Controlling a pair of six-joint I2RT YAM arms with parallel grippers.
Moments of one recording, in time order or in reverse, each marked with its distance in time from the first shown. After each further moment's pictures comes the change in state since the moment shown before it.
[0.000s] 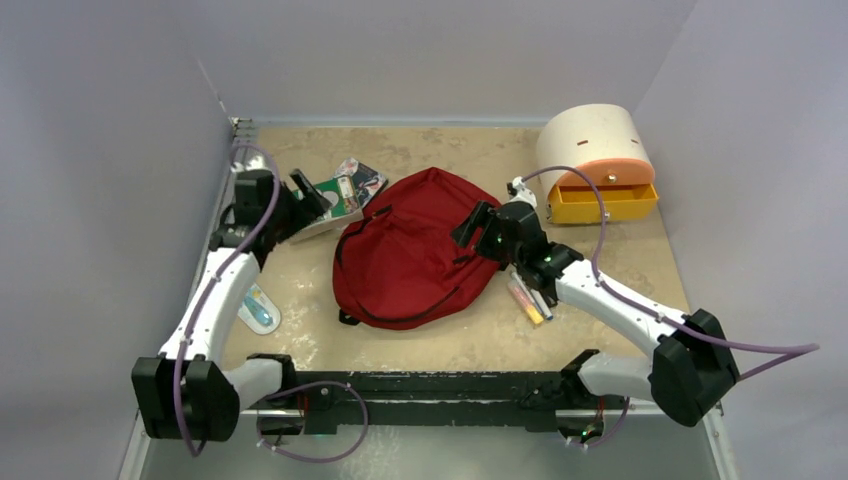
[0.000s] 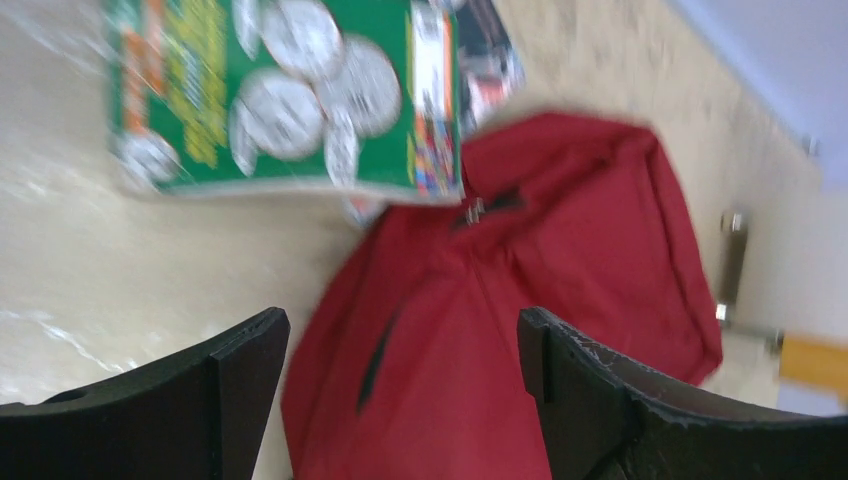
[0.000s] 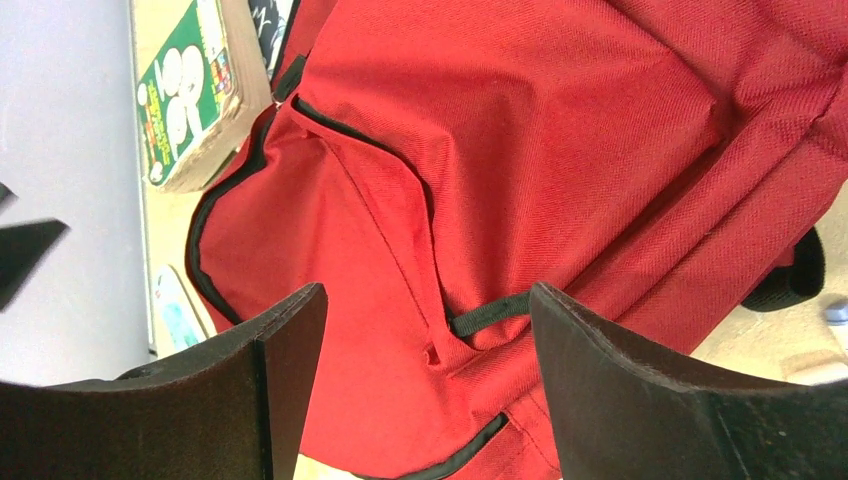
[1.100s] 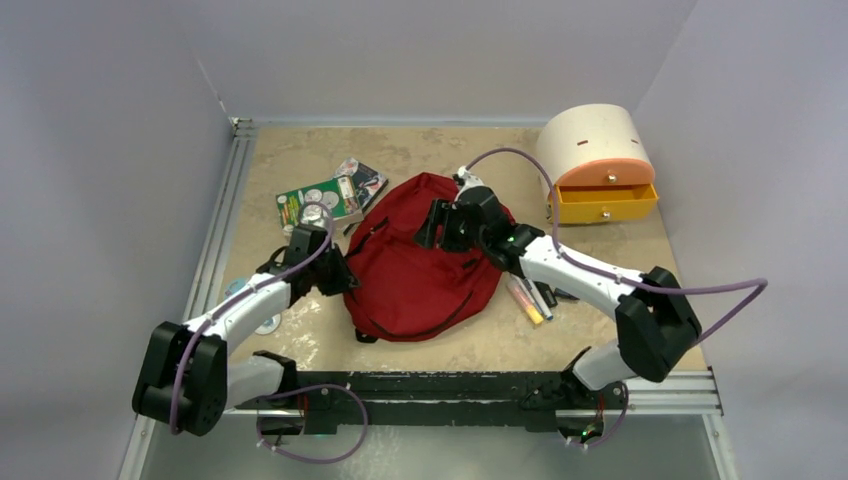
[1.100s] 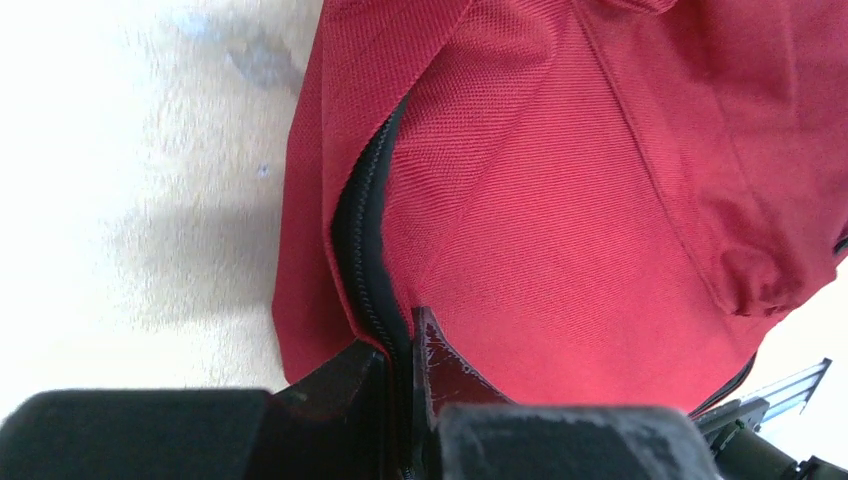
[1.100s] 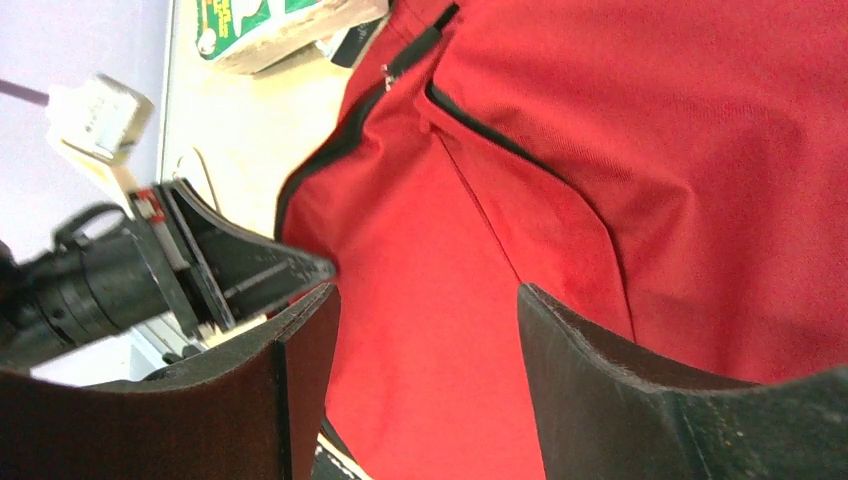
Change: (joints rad) left arm -0.304 0.038 -0.408 0.142 0.134 -0.052; right arm 0.102 0.238 0.205 0.012 -0.166 -0.133
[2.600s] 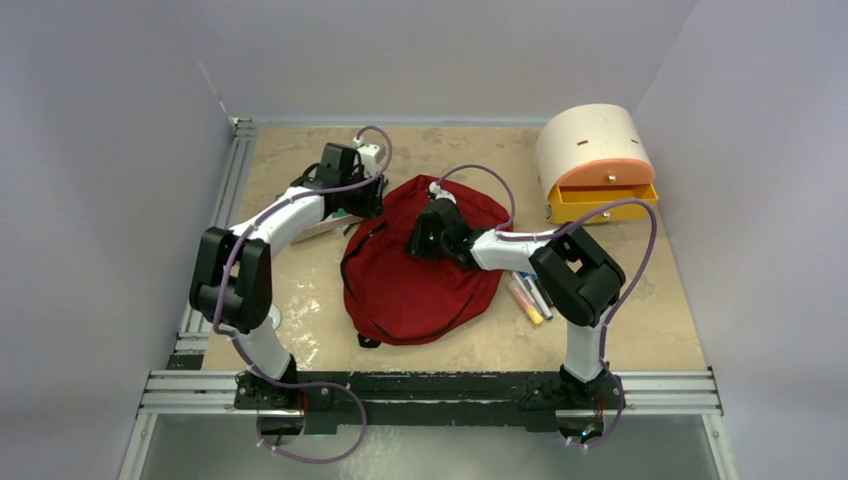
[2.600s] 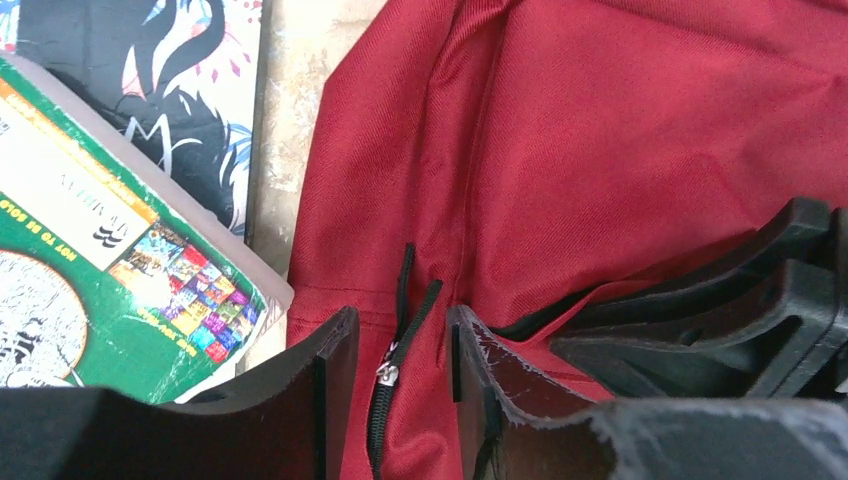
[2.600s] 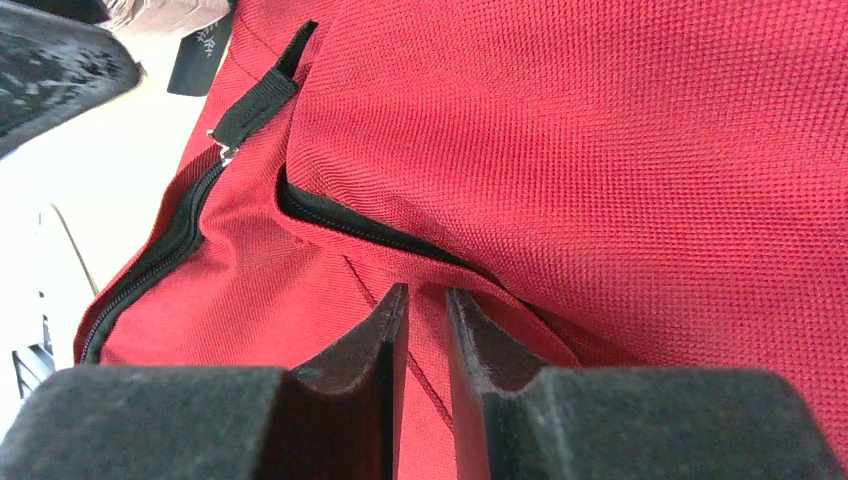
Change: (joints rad) left arm -0.022 0.527 0.674 -0.046 0.039 0.622; right arm 0.036 0.452 0.110 0.224 0.061 0.050
